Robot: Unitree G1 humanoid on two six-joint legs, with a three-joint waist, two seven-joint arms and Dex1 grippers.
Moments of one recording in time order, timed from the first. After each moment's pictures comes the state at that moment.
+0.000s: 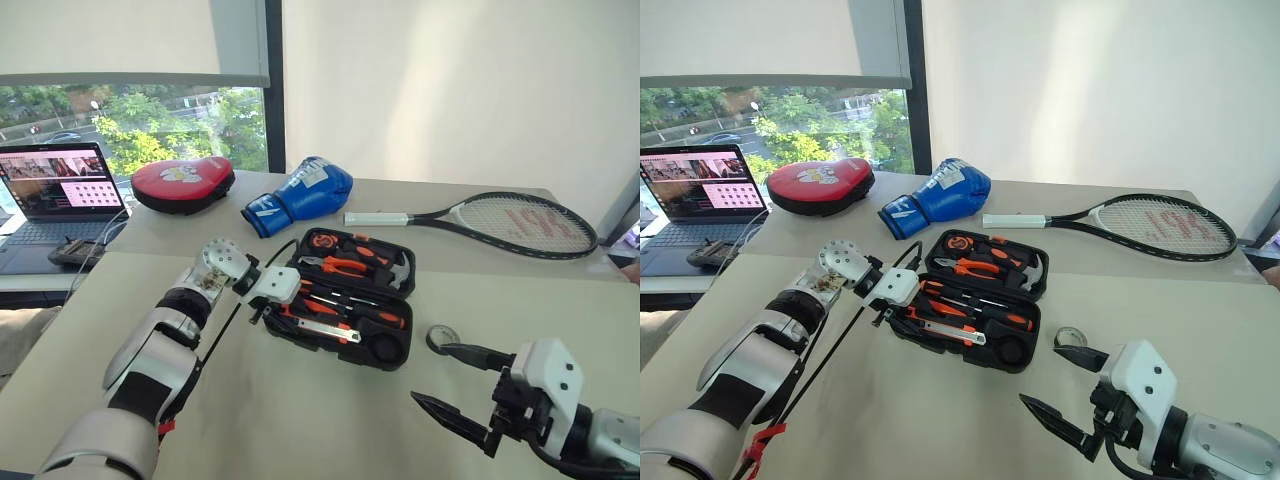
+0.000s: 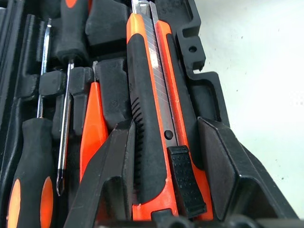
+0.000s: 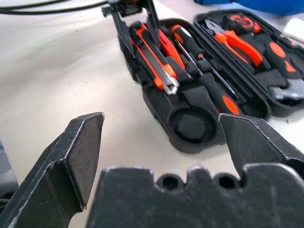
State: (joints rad) left arm -1.13 0.45 -0.48 1.11 -0.06 -0.56 -1.61; right arm 0.45 -0.77 -0.49 -0.99 0.73 0.63 0.66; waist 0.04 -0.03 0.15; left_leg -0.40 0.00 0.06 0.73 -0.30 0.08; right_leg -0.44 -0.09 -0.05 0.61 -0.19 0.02
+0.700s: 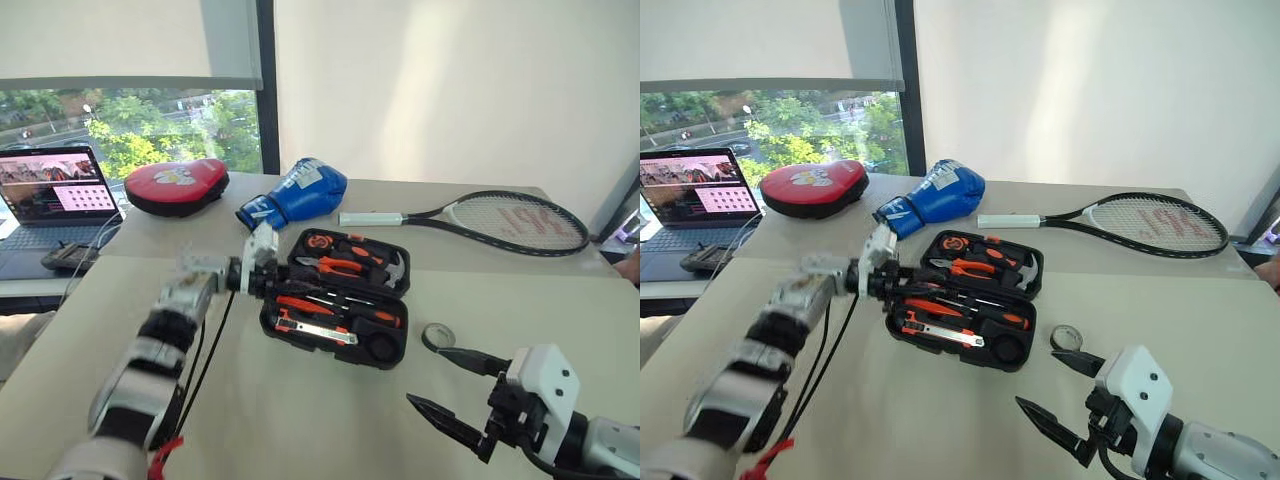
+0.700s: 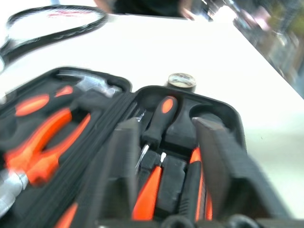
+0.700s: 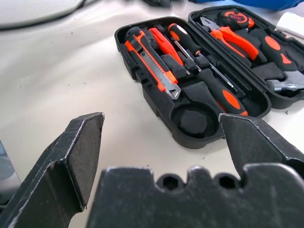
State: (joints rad) left arm -0.67 0.47 -0.21 0.42 -0.38 0.22 -1.25; right arm 0.44 -0.77 -0.44 -1.00 0.74 0.62 0.56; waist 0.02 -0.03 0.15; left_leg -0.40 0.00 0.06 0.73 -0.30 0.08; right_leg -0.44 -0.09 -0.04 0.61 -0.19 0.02
